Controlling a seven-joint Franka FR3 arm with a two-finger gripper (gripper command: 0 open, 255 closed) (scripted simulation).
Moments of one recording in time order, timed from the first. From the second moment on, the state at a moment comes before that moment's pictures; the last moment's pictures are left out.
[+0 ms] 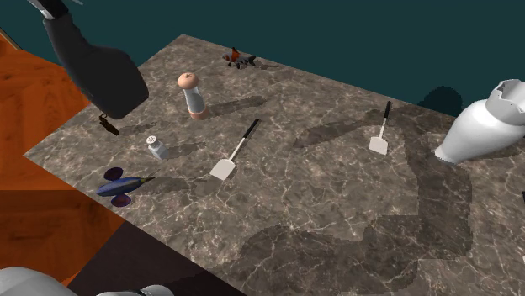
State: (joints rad) arm 0.07 -0.54 0.32 -1.81 0.09 1.42 0.44
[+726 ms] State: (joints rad) arm 0.09 -0.33 0.60 -1.59 0.08 1.41 0.76
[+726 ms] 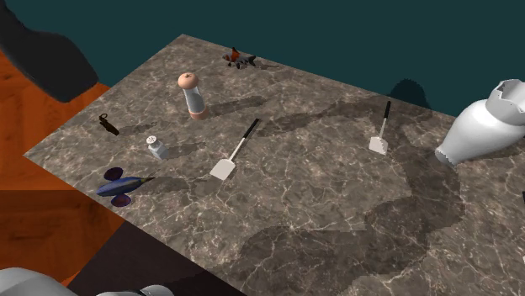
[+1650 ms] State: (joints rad) arm 0.13 -0.07 0.85 -1.43 -0.08 1.45 1.04
